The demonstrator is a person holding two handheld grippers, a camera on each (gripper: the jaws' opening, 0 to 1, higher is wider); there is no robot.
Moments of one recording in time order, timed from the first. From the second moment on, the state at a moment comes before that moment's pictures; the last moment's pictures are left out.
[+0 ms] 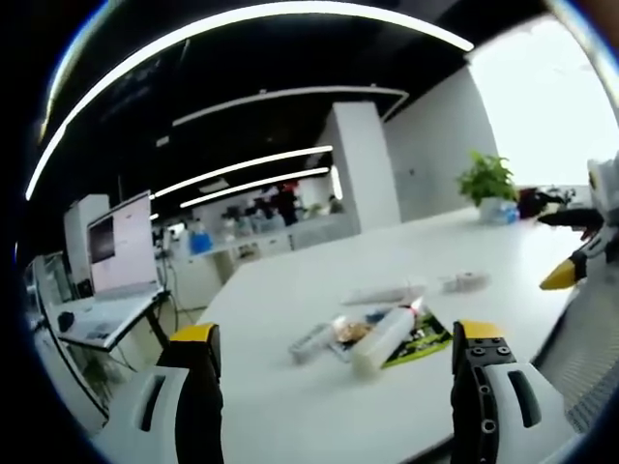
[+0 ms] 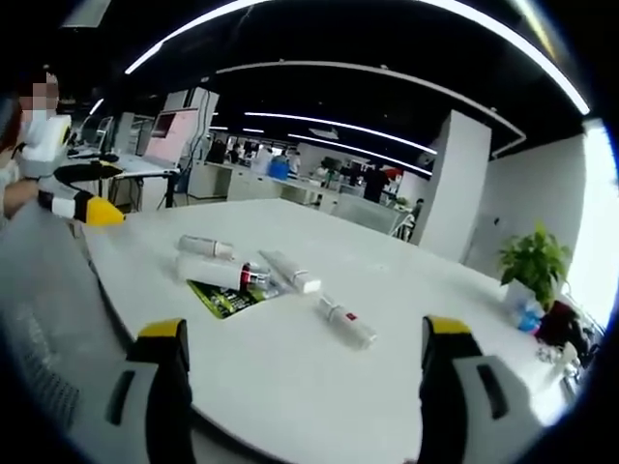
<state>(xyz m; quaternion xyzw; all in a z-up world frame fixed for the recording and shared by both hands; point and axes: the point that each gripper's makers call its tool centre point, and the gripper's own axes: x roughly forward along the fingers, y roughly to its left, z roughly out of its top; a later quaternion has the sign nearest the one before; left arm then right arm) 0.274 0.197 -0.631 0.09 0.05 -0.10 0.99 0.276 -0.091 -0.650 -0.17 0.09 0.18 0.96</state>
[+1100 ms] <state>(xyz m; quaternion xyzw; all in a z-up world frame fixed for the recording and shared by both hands) 0.272 0.189 -0.633 0.09 0.06 -0.12 0.99 0.275 -0.094 -0.643 -0.20 0.13 0.18 0.96</state>
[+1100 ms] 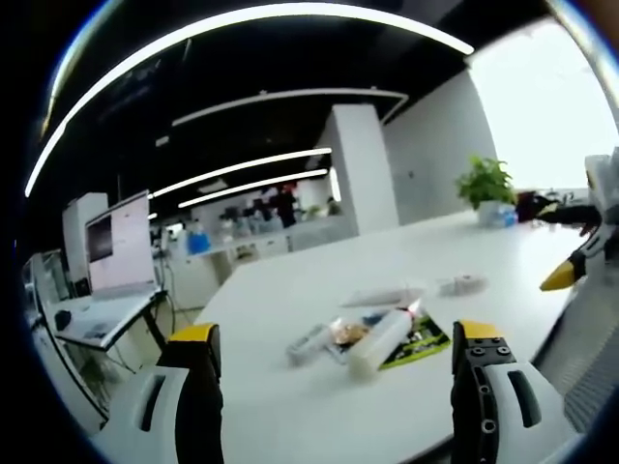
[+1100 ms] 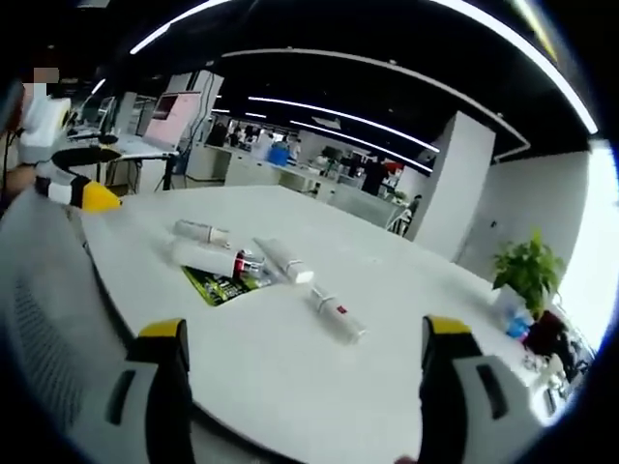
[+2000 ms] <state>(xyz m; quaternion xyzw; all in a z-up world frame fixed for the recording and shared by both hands) 0.273 0.189 -0.634 0.09 0.07 -0.12 0.99 0.365 -0.043 -0.625 -0.30 0.15 0.32 0.89</state>
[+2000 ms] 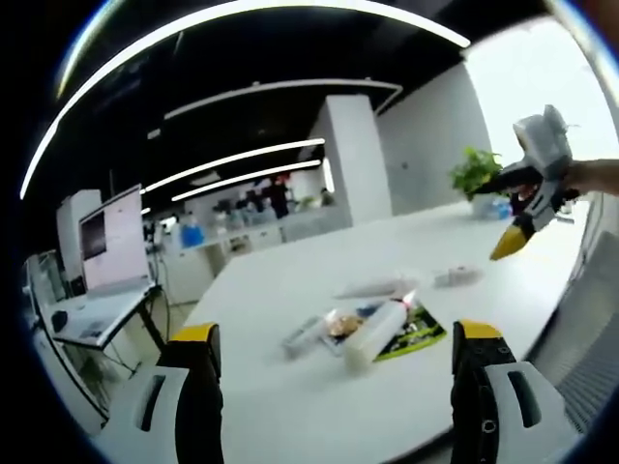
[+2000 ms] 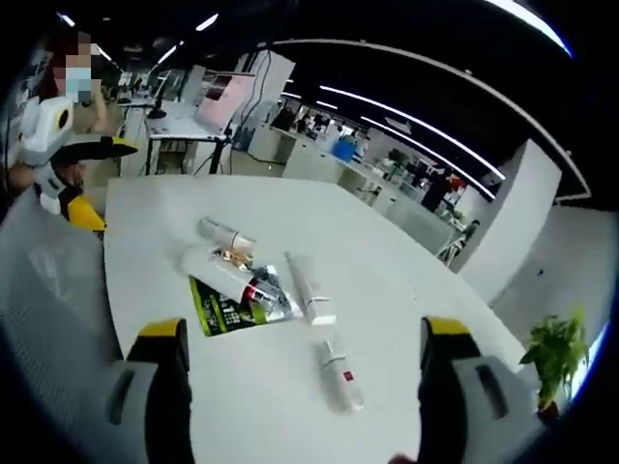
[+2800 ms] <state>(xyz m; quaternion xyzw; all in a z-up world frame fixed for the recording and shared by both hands) 0.274 0.196 -0.633 0.09 0.05 -0.11 0.99 0.482 -0.012 -0.675 -0.34 0.26 0.37 0.83</state>
